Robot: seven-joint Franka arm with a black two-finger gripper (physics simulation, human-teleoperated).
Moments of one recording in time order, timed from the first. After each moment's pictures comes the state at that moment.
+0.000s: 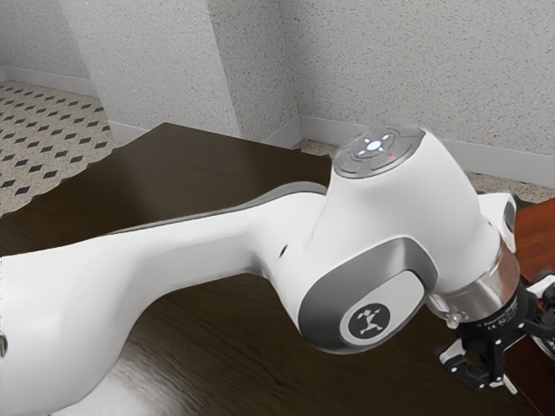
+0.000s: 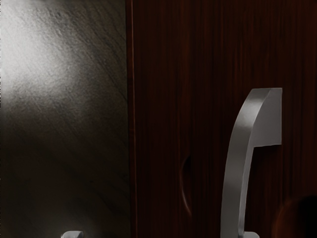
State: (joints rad) arm -0.84 0.16 0.28 -1.68 -0.15 2.26 -1.47
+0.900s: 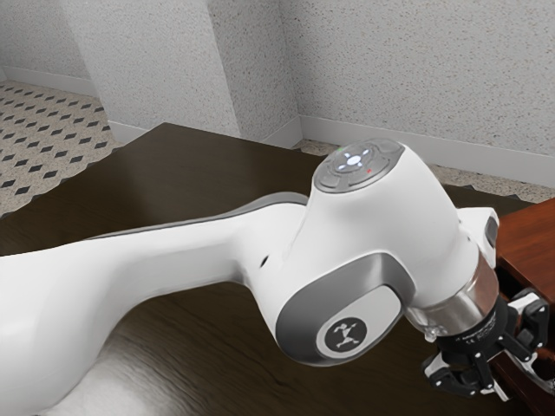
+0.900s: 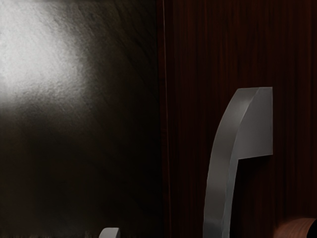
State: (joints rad) arm -0.85 0.09 0.27 -1.78 -0.13 2.28 -1.46
